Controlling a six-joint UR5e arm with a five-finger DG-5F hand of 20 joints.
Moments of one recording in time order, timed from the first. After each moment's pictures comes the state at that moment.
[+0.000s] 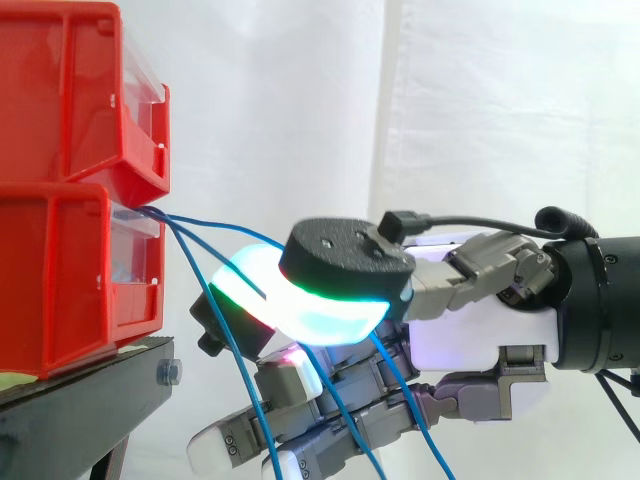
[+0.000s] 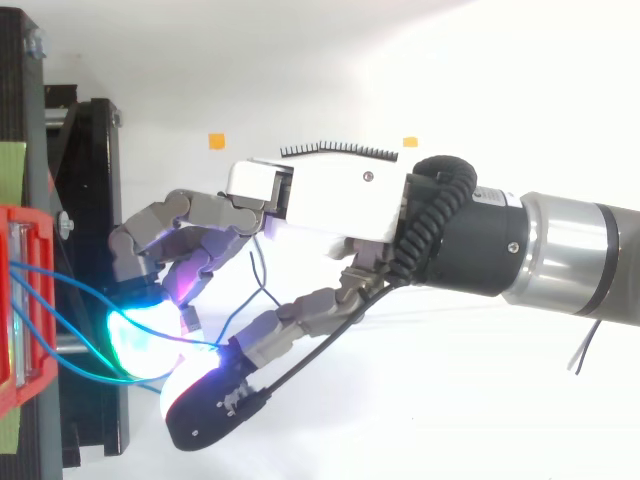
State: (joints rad) arm 0.17 -2.37 -1.10 -2.84 -1.26 -0.09
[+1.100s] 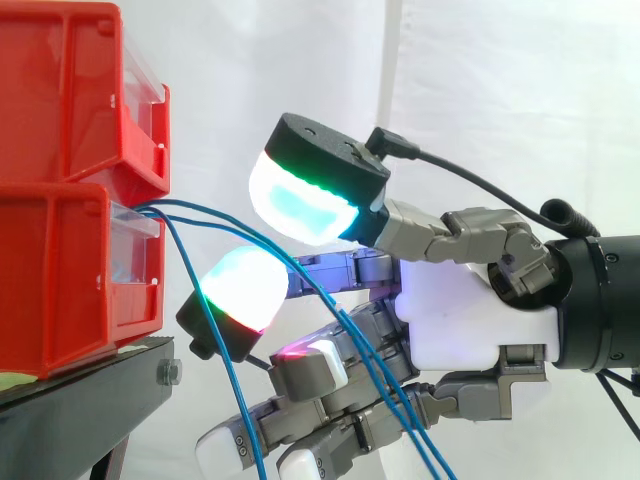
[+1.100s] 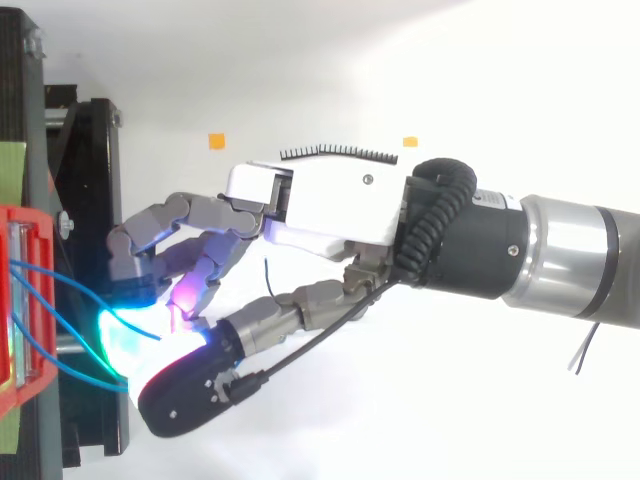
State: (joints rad) arm 0.18 -2.37 -1.10 -2.83 -1.26 -0.09
